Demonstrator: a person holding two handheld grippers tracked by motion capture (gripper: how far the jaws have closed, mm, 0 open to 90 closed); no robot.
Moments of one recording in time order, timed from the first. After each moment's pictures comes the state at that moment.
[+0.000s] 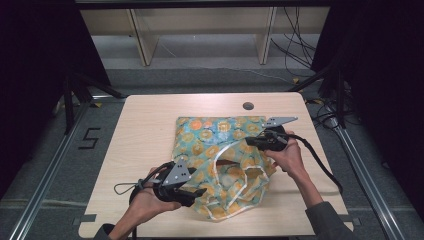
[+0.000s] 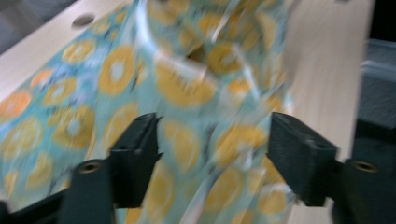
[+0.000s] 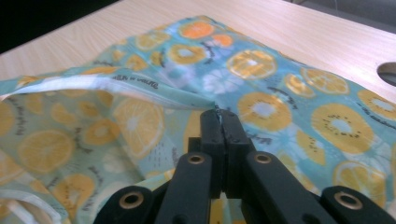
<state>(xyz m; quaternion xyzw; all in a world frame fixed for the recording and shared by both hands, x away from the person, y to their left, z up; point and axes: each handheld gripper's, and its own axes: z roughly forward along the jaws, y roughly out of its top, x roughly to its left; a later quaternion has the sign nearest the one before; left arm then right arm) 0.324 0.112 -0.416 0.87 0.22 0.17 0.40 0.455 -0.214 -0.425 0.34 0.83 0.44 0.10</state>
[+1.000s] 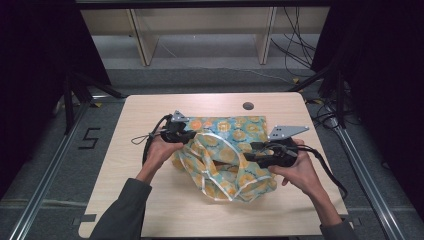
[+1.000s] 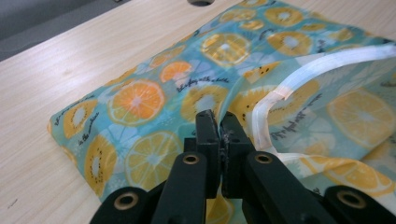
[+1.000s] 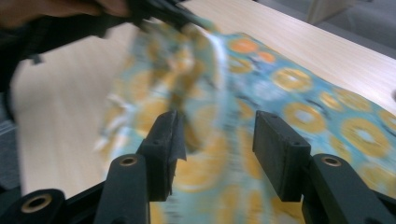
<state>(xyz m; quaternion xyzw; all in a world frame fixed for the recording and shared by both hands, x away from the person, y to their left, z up) 0.481 0.122 -0.427 0.83 0.36 0.16 0.39 0.390 -0.209 -0.383 0.26 0.84 0.46 0.10</state>
